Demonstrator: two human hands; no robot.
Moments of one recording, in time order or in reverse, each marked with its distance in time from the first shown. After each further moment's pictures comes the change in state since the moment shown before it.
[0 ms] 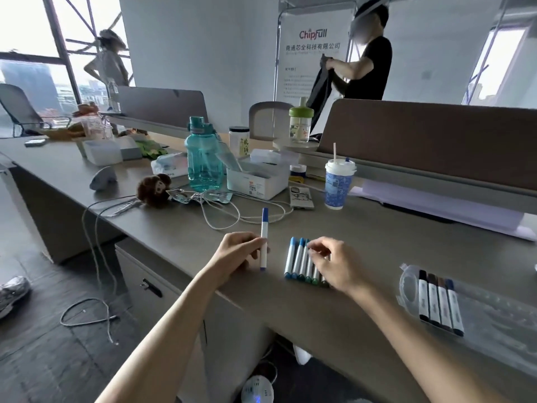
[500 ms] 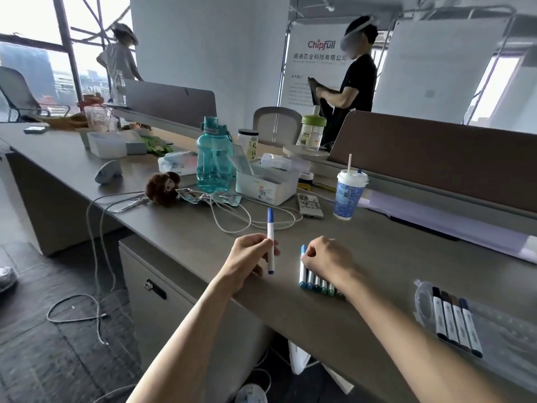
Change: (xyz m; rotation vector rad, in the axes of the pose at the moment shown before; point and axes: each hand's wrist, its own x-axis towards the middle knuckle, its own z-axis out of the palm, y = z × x) left_hand -0.003 0.000 -0.005 -0.180 0.064 0.016; right_hand 0.047 -0.031 0.035 -0.471 -0.164 0.154
